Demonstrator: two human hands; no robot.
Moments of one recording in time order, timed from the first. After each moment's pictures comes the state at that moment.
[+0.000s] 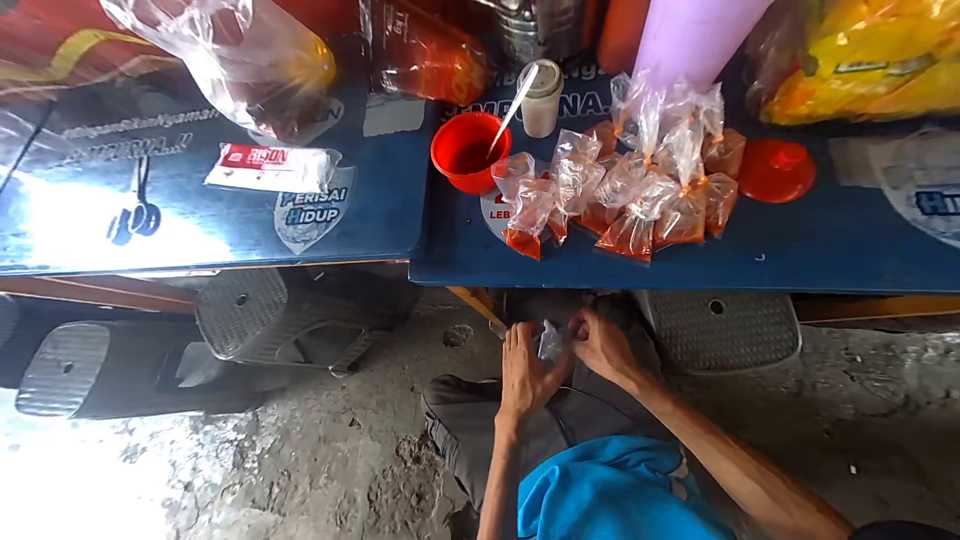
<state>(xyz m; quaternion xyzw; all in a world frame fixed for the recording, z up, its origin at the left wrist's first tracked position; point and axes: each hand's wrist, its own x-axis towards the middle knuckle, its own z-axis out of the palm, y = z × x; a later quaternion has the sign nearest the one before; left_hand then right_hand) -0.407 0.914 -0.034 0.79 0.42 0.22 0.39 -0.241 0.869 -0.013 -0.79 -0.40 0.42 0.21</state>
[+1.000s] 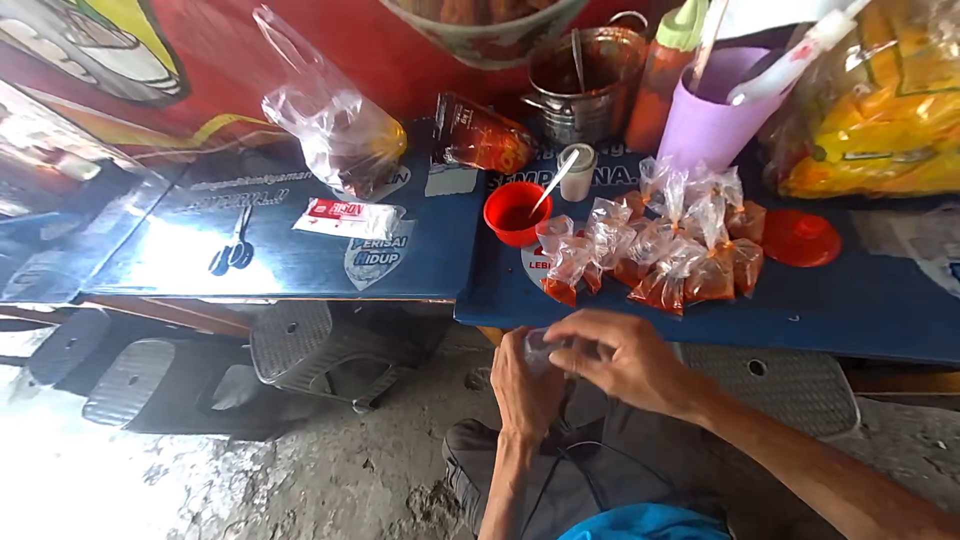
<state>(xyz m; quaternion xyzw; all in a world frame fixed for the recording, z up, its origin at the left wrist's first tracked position) -0.409 0.954 0.053 0.76 0.42 0.48 0.14 -0.250 0.907 0.116 -0.54 -0.68 0.20 0.45</state>
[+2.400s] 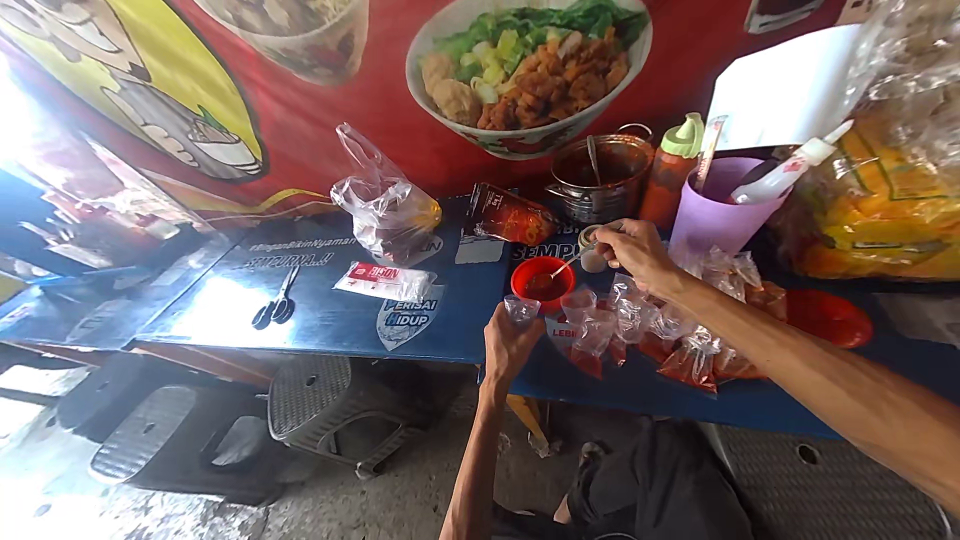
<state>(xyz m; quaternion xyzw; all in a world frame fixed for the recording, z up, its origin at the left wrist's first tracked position) -0.393 1.108 0.094 0.71 0.42 0.39 0.40 -0.158 1.078 0.164 -0.64 -0.40 0.30 0.58</state>
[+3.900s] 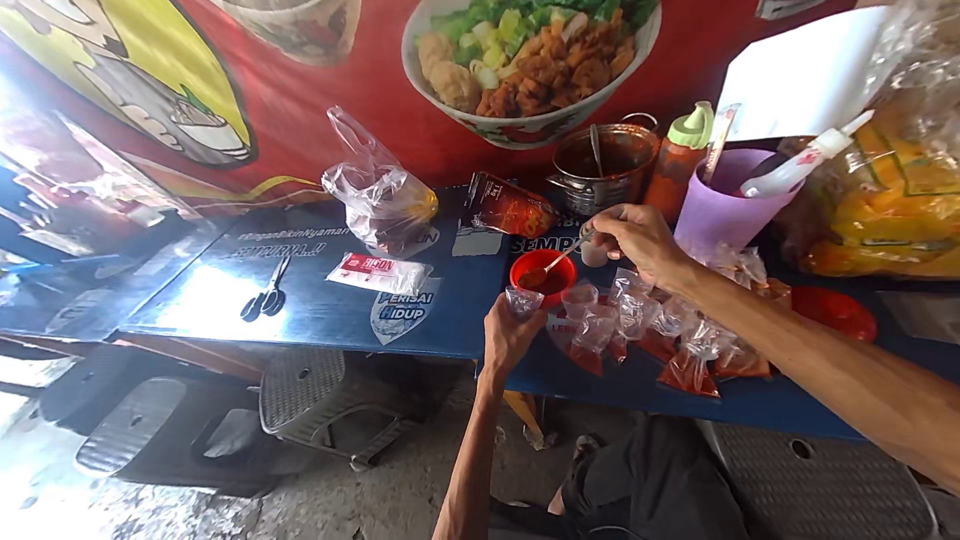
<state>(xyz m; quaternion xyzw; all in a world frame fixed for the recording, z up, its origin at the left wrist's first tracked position) -0.390 1.117 0.092 0.72 0.42 0.37 0.42 -0.164 1.075 0.182 -0.60 -0.44 0.31 0.59</state>
